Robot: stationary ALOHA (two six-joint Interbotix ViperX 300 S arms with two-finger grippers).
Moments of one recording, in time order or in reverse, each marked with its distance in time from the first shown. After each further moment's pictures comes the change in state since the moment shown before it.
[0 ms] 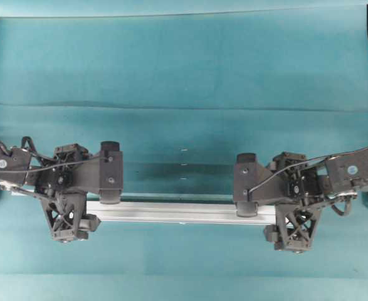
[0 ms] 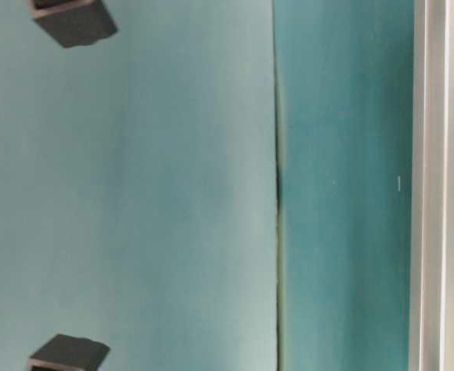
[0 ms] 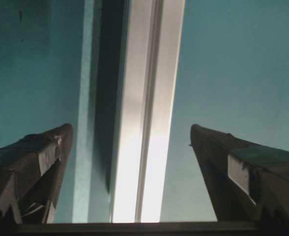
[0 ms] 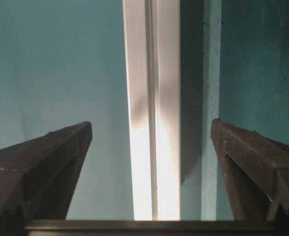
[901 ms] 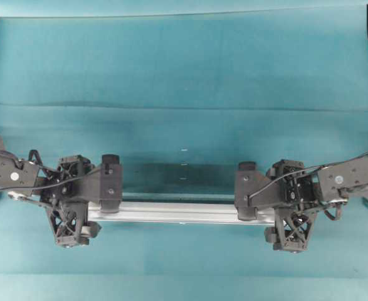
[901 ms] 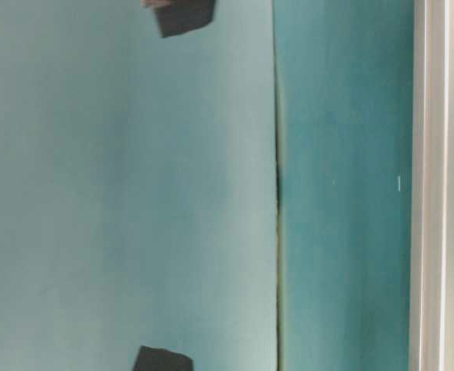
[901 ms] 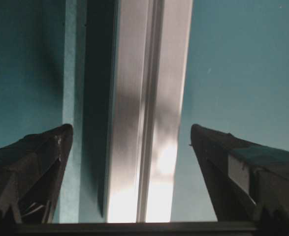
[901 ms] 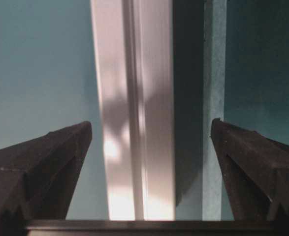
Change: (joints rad) left arm -0.023 0.103 0.097 0.002 -0.201 -0.017; right arm 0.006 0.095 0.109 0.000 -0.179 0.002
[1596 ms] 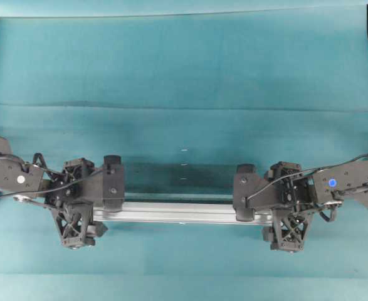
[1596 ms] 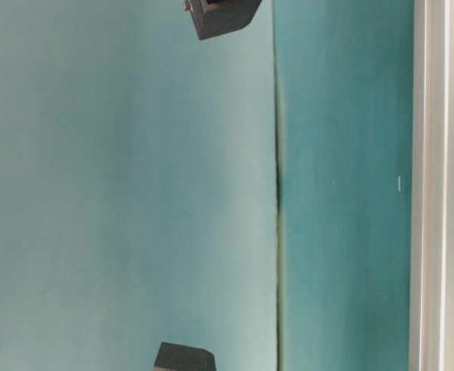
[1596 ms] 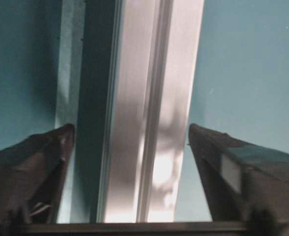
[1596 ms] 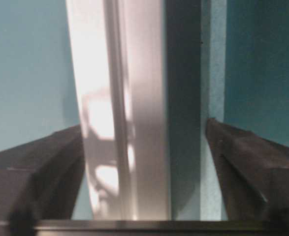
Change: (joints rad) left arm 0.000 0.043 0.012 -0.002 -0.100 -0.023; right arm -0.003 0.044 0.011 0.000 -0.052 0.002
